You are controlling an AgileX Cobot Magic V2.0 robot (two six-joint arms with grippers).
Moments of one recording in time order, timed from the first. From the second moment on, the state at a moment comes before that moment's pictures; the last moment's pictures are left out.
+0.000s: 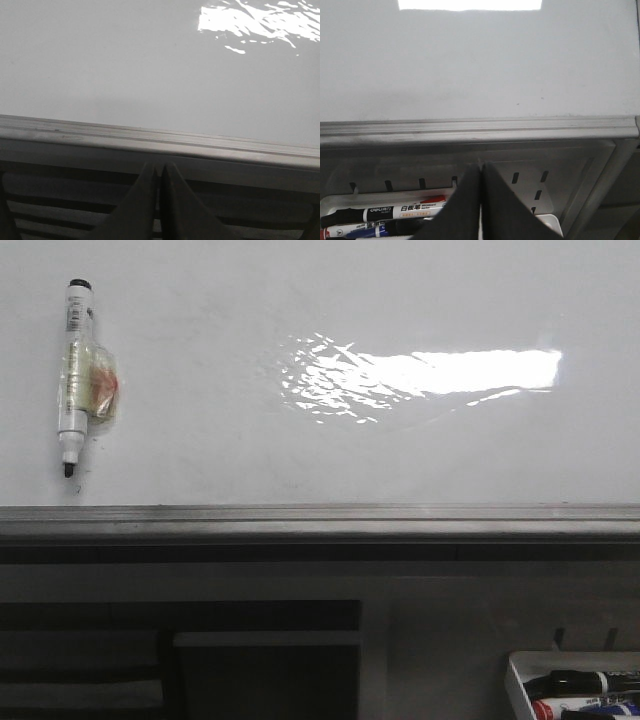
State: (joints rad) left arm 0.01 -0.01 0.00 0.04 0.34 -0.15; right arm -0.15 -0.01 0.01 -0.10 0.33 0.00
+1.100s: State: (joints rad) left arm 0.01 -0.01 0.00 0.05 0.32 -0.15; right arm -0.15 -0.01 0.01 -0.10 0.33 0.00
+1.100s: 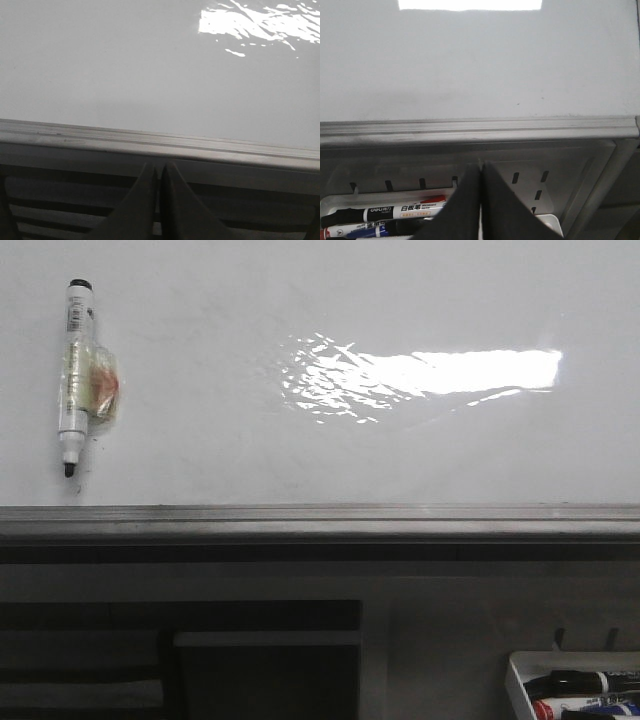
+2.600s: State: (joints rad) left arm 0.01 -0.01 0.00 -0.01 0.30 -0.15; right arm -0.15 -0.01 0.01 -0.10 0.33 0.00
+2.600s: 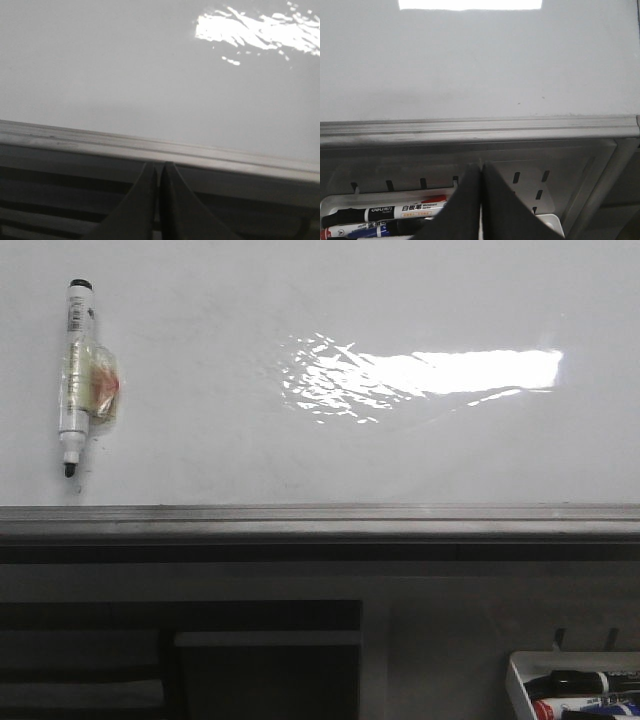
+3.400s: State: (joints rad) left arm 0.01 0.04 -0.10 -0.10 0.24 -0.15; right arm -0.15 0.06 -0.08 0.01 0.26 0.01
